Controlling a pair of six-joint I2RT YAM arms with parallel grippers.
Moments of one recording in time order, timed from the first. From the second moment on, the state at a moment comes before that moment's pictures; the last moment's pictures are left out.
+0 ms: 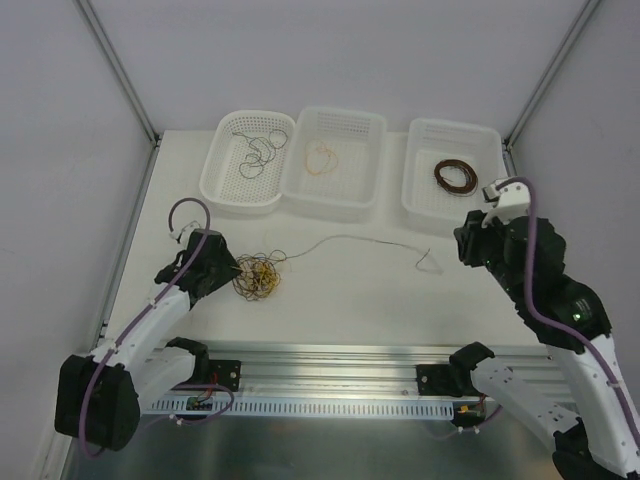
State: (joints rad) left arm -0.25 1.01 0.52 -0.48 -0.24 -0.79; right arm 0.51 0.71 1.29 -0.91 0.28 0.10
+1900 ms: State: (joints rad) left arm -0.64 1.10 0.58 -0.31 0.36 -0.48; right arm 0.97 1.34 0.79 0.04 -0.27 0.03
